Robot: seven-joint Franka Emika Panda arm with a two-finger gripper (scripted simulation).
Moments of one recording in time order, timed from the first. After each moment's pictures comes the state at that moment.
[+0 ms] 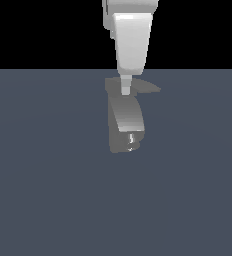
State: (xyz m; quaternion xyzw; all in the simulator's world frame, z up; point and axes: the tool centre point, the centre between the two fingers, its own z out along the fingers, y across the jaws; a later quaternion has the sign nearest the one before) arm -0.107 -0.021 0.248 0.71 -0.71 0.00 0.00
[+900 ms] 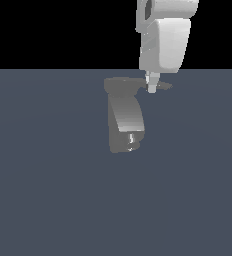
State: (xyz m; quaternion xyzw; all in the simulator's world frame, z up) arm -0.082 -0.083 0.248 0.70 -0.71 0.00 0.00
